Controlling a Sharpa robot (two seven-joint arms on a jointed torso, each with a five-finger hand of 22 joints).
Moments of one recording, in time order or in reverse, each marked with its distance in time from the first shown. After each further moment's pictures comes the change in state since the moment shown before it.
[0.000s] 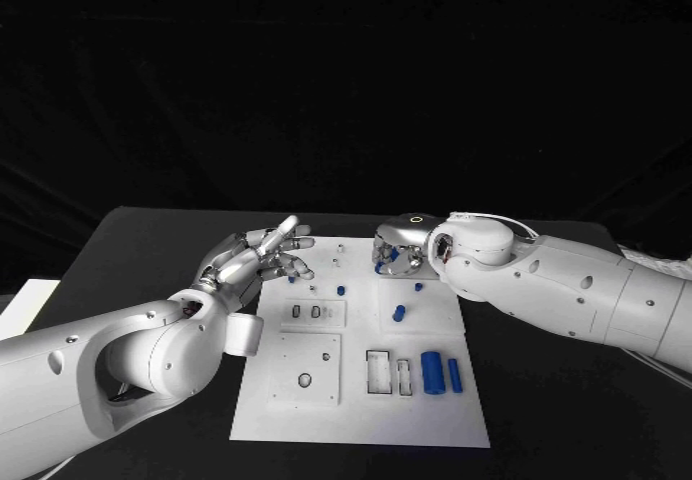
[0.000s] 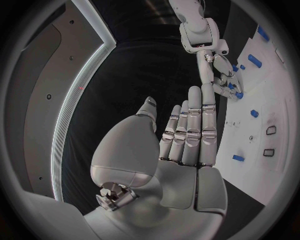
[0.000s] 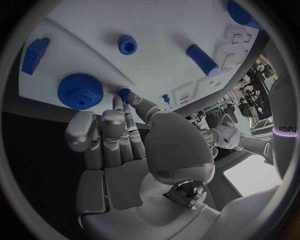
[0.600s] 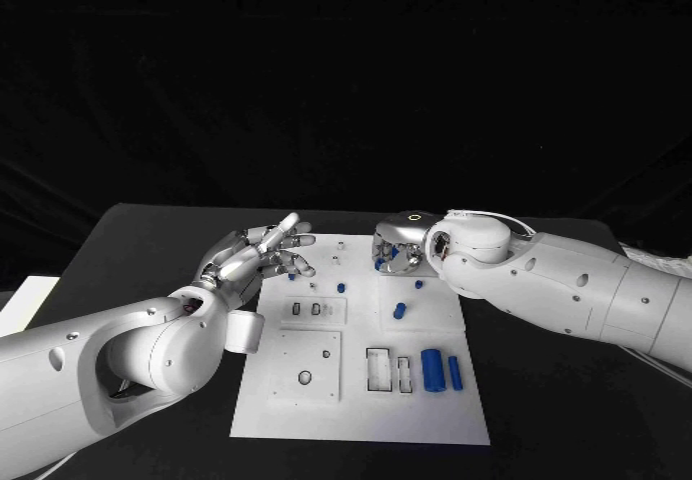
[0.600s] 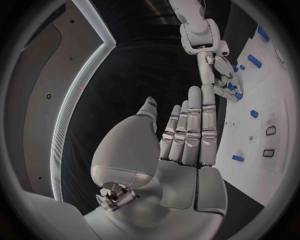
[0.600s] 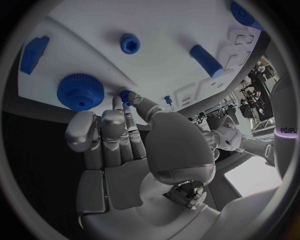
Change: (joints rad) left arm 0.002 0.000 0.000 0.001 0.000 0.000 -0.002; left_hand 0.005 0.005 0.000 0.000 0.000 0.000 0.000 -0.002 0.000 0.000 0.000 0.000 0.000 -0.002 0.002 0.000 0.004 0.000 -0.004 0.004 0.000 0.001; right arm 0.000 0.014 -0.001 -0.013 -0.012 0.007 -0.012; right_hand -0.002 -0.022 0.006 0.006 -0.004 -0.002 0.002 -0.009 0.001 -0.009 0.009 -0.004 -0.003 0.000 0.000 0.000 -0.010 0.000 0.000 0.000 0.000 -0.001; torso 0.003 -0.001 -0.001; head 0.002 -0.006
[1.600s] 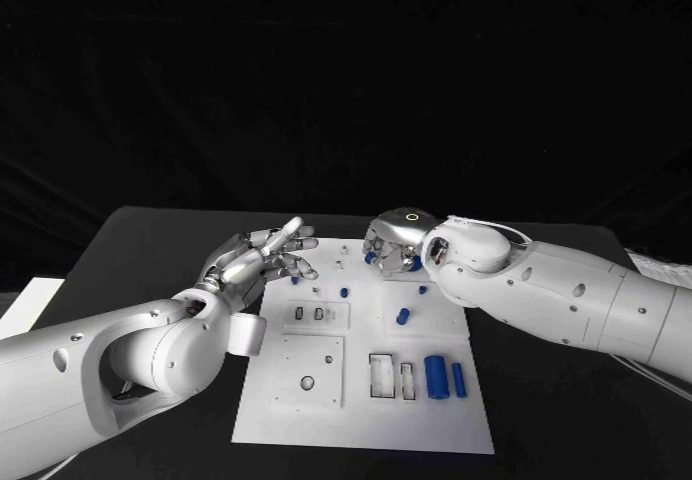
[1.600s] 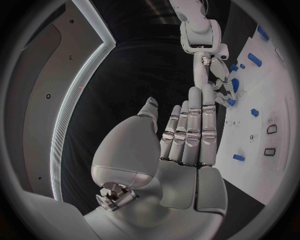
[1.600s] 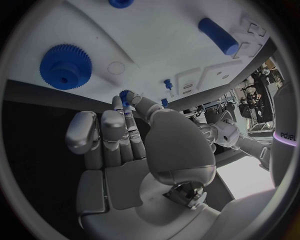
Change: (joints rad) left arm 0.008 -0.001 0.000 -0.002 0.000 0.003 -0.005; left_hand 0.009 0.009 0.003 -0.009 0.000 -0.003 0.003 -0.008 0.000 0.000 0.000 -0.004 0.000 -0.015 0.001 0.004 0.008 0.000 -0.013 0.005 0.004 0.001; right arm -0.003 0.021 0.000 0.008 -0.008 -0.164 -0.002; right_hand 0.012 0.007 0.040 0.012 0.001 0.021 0.001 0.002 0.011 0.020 -0.009 -0.002 0.002 0.000 0.000 0.019 0.022 0.000 0.000 0.000 0.022 0.025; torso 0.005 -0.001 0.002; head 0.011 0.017
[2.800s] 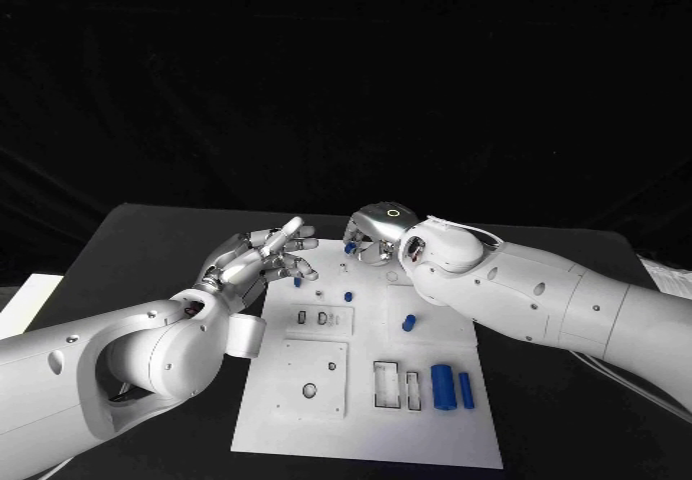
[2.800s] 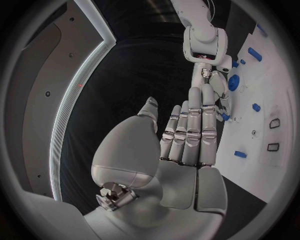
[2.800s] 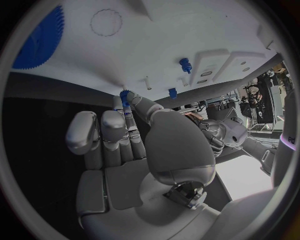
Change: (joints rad) left arm 0.027 0.001 0.000 0.002 0.000 0.007 -0.003; left_hand 0.000 0.000 -0.003 -0.003 0.000 0.000 0.000 0.000 0.000 0.000 0.000 -0.004 0.000 0.000 0.000 0.000 0.001 0.000 -0.004 -0.004 0.000 0.000; right arm 0.010 0.114 0.007 -0.108 -0.003 -0.101 -0.006; right_hand -0.004 -0.004 0.000 0.006 -0.006 -0.005 0.001 -0.007 -0.002 -0.004 0.004 0.000 -0.001 0.000 0.000 0.004 0.002 0.000 0.000 0.000 0.000 0.004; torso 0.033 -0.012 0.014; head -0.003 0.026
